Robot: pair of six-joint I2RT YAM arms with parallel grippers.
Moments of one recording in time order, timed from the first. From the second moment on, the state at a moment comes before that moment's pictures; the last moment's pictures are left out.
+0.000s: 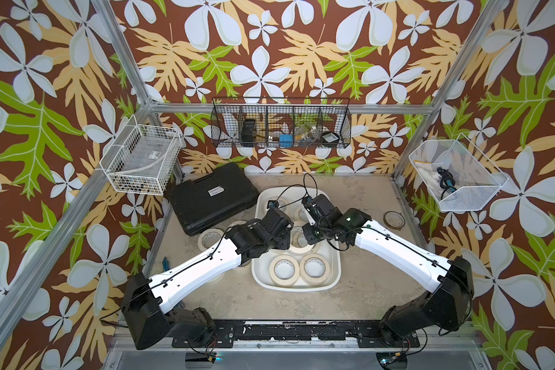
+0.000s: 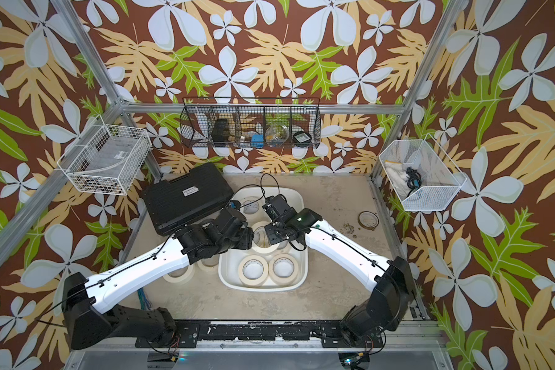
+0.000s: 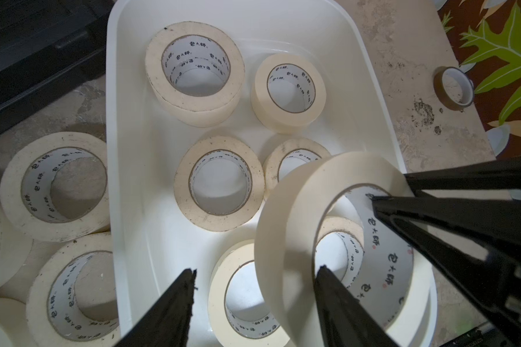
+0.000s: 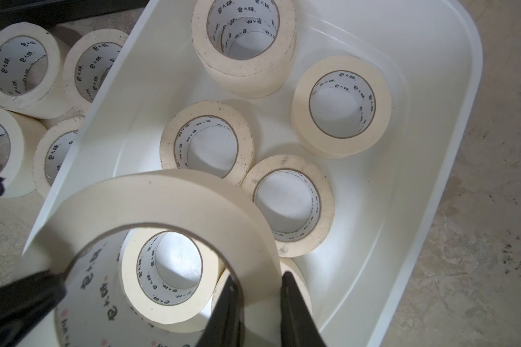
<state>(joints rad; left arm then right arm) -0.86 1.37 1.20 -0.72 -0.28 -0.64 0.76 1.53 1.37 -0.85 0.14 0.30</state>
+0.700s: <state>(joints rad) -0.90 1.40 1.16 -0.66 -0.29 -0.66 0.78 1.53 1.35 -0.87 0.17 0.33</state>
